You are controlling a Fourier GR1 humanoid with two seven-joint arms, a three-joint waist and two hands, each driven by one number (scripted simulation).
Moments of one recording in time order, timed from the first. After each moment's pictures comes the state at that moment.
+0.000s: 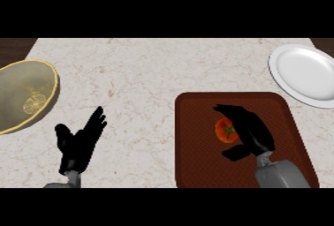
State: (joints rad) left arm 0.01 0.12 -0.08 -1.44 0.12 0.06 0.20; right arm -0.17 -0.21 0.25 -1.41 0.94 0.06 0.03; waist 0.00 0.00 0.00
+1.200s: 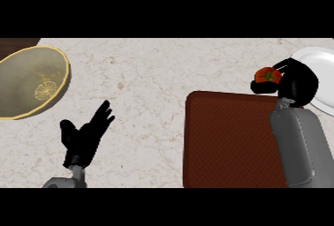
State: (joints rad) left arm -0.03 0.10 -0.10 -1.47 0.10 0.02 0.20; right arm -0.56 -0.16 -0.21 -1.15 1.18 -0.27 0.69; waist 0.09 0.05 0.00
